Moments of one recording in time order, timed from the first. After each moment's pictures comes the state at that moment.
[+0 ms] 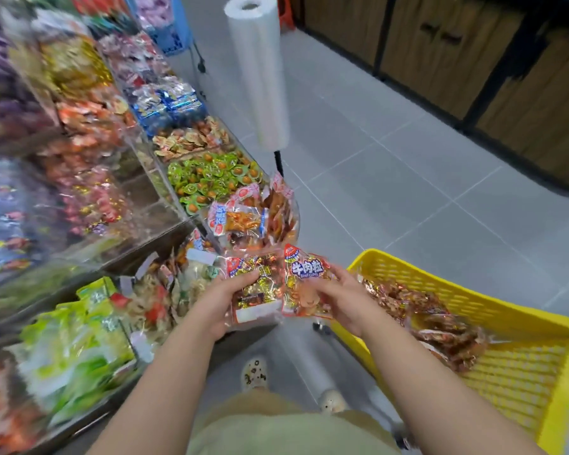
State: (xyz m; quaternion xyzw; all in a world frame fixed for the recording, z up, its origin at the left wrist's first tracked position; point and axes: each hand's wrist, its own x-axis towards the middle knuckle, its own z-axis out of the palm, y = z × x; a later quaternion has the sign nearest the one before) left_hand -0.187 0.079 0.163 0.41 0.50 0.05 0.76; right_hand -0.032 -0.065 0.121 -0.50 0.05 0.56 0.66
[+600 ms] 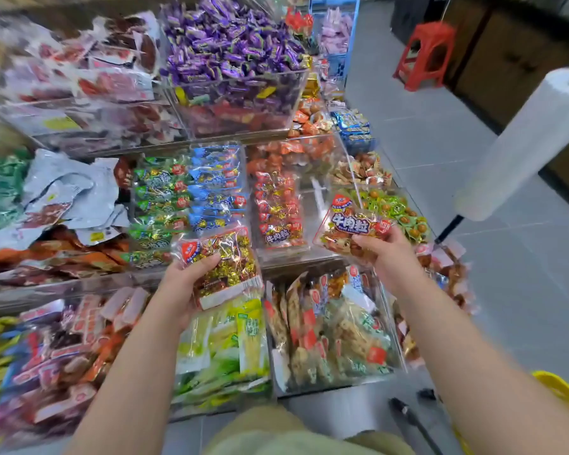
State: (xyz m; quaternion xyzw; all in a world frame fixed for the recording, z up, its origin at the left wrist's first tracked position) left_hand -0.474 0.318 0.205 0.34 0.53 0.35 0.69; right_hand -0.163 0.254 0.184 -0.58 -0.18 0.50 0.61
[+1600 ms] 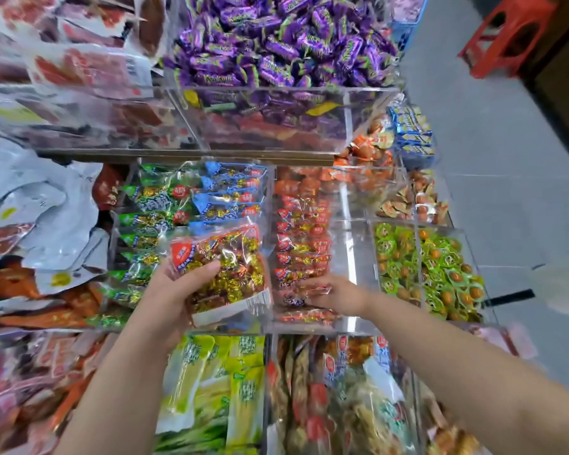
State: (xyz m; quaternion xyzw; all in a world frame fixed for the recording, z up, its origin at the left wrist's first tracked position) left_hand -0.453 0.439 0.206 0.32 0.51 0.40 0.69; right_hand -0.177 0.440 0.082 -0.62 -0.57 0.54 0.07
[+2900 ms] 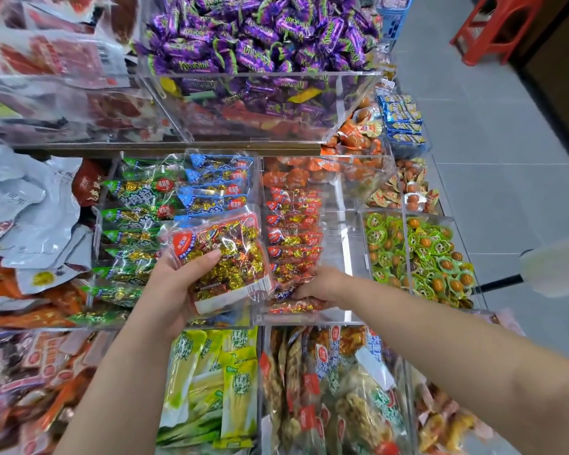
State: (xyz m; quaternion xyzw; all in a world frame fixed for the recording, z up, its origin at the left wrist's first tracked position) left_hand -0.435 0.443 0.199 0.32 0.51 0.40 0.69; right_hand -0.196 0.447 0.098 -0.69 -0.38 0.61 0.03
